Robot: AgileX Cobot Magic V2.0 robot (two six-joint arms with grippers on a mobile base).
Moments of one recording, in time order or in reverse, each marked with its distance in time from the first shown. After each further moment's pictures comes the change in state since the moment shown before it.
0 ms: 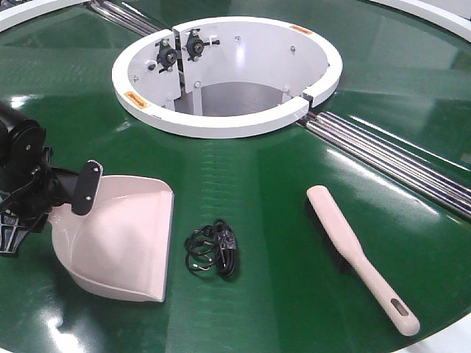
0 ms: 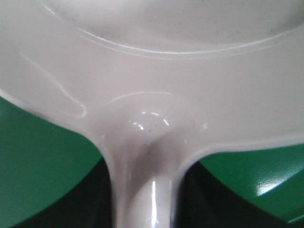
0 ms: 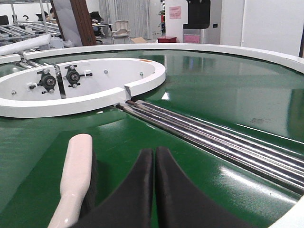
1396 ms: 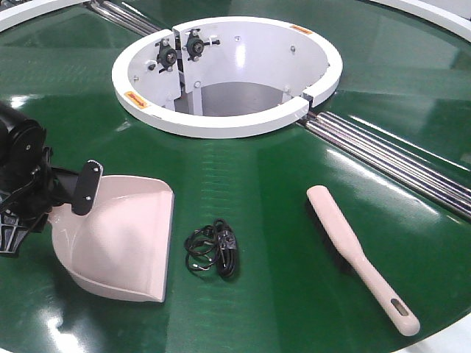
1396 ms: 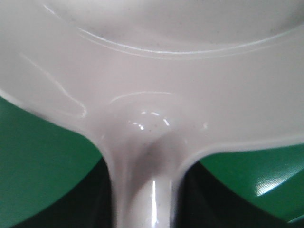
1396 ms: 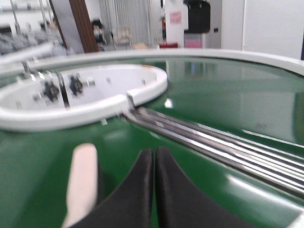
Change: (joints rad) left arm 0.000 0.000 0.000 0.000 0.000 0.000; right arm 0.000 0.000 0.001 0.028 -0.063 0.037
